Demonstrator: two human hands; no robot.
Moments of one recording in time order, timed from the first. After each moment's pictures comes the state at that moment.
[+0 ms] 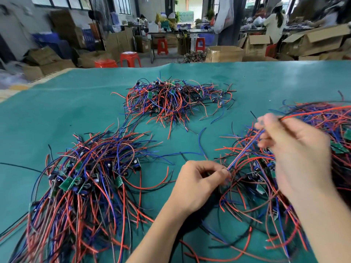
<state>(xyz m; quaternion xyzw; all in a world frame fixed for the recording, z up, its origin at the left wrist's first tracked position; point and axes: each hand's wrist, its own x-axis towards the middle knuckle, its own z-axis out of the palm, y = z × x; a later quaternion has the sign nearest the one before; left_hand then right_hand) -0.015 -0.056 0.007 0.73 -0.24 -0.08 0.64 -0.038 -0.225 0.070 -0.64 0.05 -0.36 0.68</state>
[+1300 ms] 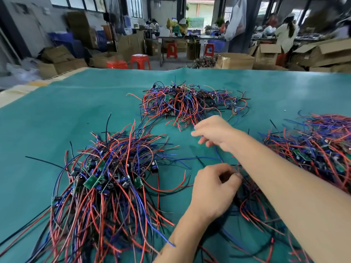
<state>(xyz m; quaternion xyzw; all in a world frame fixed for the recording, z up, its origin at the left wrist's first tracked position) -0.014 -0.058 0.006 0.80 -0.18 0.00 0.57 0.111 -0.138 0.065 -0.87 0.10 0.04 0.49</state>
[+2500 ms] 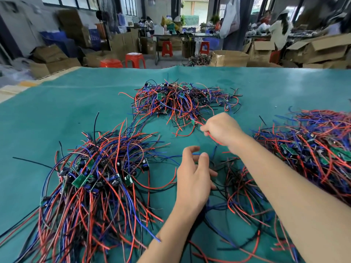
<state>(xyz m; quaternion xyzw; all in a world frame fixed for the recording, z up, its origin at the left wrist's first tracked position) -0.009 -0.059 0.005 0.69 -0.03 0.04 0.72 0.093 -0.173 0.072 -0.96 0.07 -0.03 0.25</state>
